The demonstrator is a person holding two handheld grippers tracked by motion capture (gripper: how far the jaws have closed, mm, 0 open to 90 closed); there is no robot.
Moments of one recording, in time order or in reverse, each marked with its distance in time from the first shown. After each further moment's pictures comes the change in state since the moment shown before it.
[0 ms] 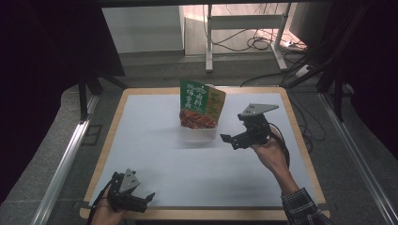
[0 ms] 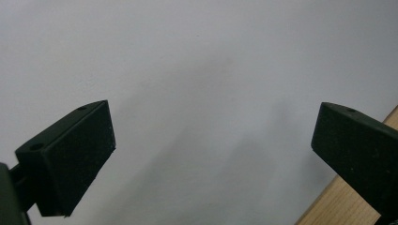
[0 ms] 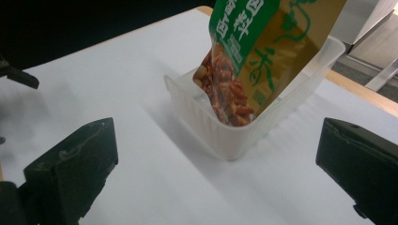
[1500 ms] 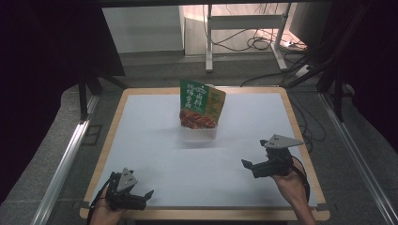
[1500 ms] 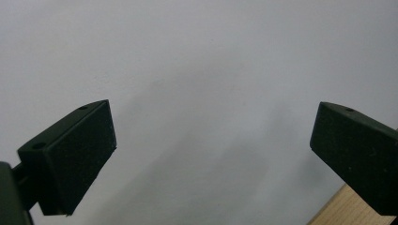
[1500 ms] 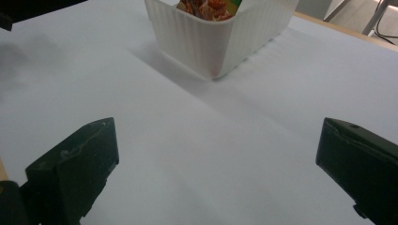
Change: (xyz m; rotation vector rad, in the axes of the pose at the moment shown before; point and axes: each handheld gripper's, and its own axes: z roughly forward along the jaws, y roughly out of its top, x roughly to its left) left arm 0.003 -0.001 -0.002 -0.023 0.030 -0.053; right arm 0.011 -0.094 -0.043 0.008 -0.096 0.060
